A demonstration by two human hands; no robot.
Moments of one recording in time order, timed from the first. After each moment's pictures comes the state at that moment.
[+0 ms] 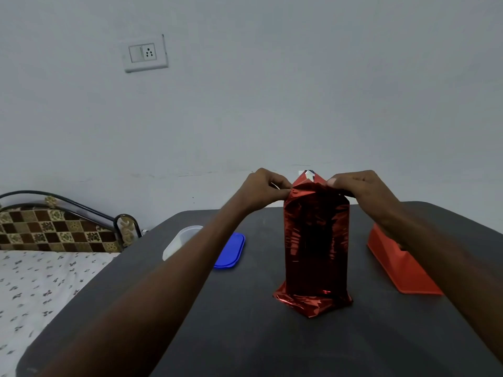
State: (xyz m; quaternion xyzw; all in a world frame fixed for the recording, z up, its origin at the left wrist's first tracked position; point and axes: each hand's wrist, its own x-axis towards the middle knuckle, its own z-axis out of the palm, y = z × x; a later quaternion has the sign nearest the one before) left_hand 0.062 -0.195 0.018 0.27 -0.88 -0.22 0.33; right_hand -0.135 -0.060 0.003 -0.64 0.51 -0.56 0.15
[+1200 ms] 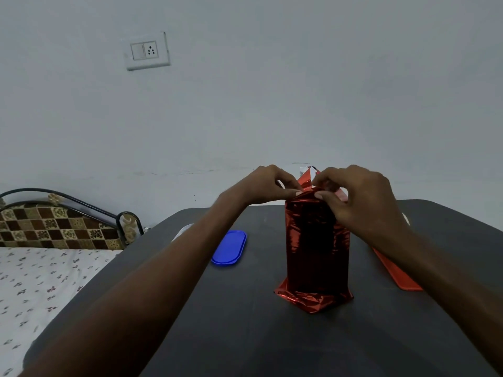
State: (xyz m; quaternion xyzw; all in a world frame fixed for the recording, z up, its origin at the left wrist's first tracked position) left_hand 0.064 -0.193 0.035 0.25 -0.94 -0.11 0.22; right_hand -0.098 -0.033 0.001 -0.68 0.53 -0.44 -0.27
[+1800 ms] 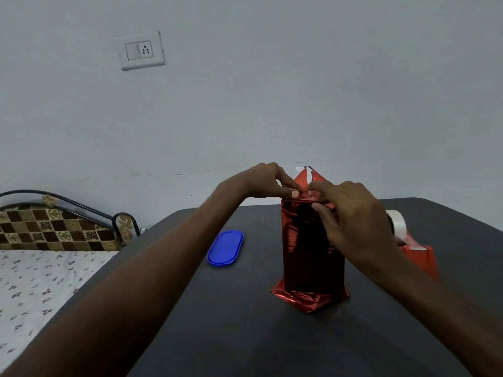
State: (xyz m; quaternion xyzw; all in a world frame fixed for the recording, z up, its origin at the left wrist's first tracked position) left_hand 0.053 -0.200 0.048 0.27 -0.95 -0.10 0.13; right_hand -0.088 -0.027 -0.034 -0.64 0.53 -0.43 -0.36
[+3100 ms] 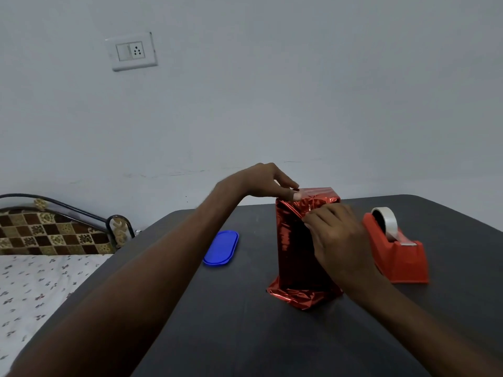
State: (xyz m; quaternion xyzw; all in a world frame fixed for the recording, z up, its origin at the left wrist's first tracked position) left_hand 0.045 -0.193 0.051 0.30 -0.94 -0.12 0.10; right_hand -0.089 -0.042 -0.083 -0.63 0.55 -0.39 -0.38
